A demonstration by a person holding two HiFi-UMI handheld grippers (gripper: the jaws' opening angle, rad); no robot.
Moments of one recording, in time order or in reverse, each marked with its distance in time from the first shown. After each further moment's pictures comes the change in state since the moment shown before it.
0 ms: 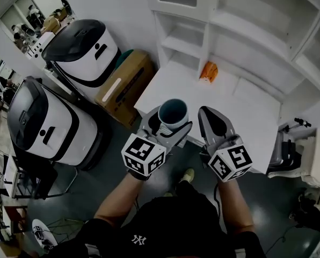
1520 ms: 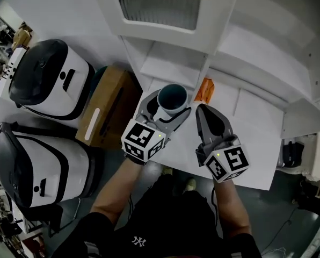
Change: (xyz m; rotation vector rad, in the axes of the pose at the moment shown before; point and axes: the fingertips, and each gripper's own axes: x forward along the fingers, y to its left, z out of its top) left arm 0.243 0.214 0.008 0.065 0.034 -0.179; right arm 0.212 -0.185 -0.023 0.019 0.023 -0.219
